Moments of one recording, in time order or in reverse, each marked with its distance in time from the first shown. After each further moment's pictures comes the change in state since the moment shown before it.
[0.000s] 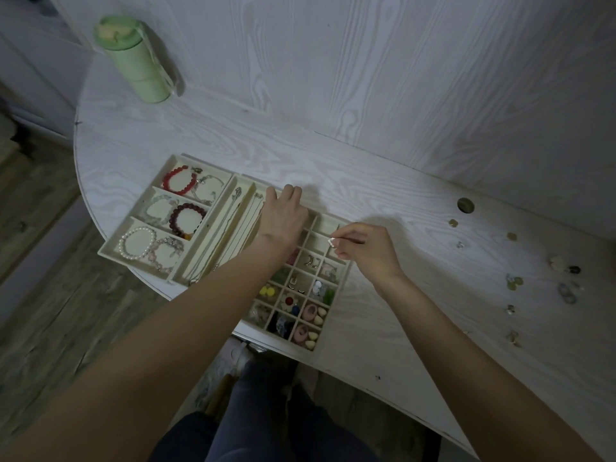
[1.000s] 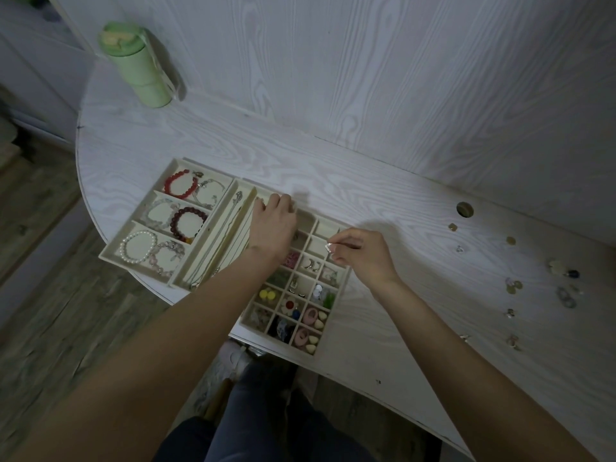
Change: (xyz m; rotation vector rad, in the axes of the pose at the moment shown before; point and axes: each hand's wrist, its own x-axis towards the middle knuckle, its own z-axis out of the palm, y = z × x) left_hand -0.003 -0.007 0.031 -0.200 0.107 -0.077; right_hand -0.001 -0.001 0.006 -0.010 -0.013 0.011
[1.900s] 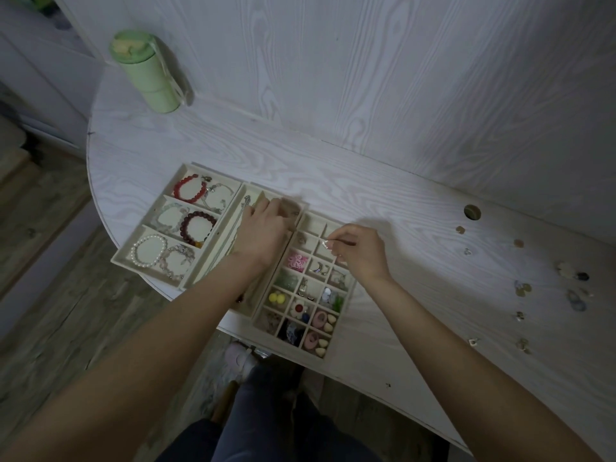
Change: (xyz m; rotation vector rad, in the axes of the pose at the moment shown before) left_hand -0.020 -0.036 -0.027 -0.265 -0.103 0.053; right_hand 0.015 -0.001 0.020 -0.138 0.064 -0.059
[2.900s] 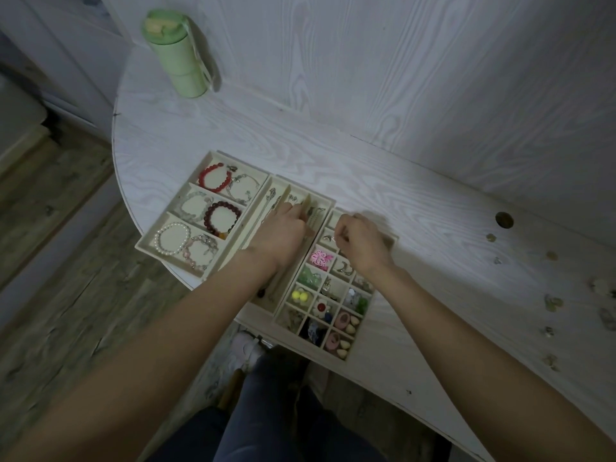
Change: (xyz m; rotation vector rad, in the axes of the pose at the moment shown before) left_hand -0.004 -0.021 0.011 -0.079 -0.054 0.083; right_hand 0.024 -0.013 0.035 -0.729 -0.150 -0.279
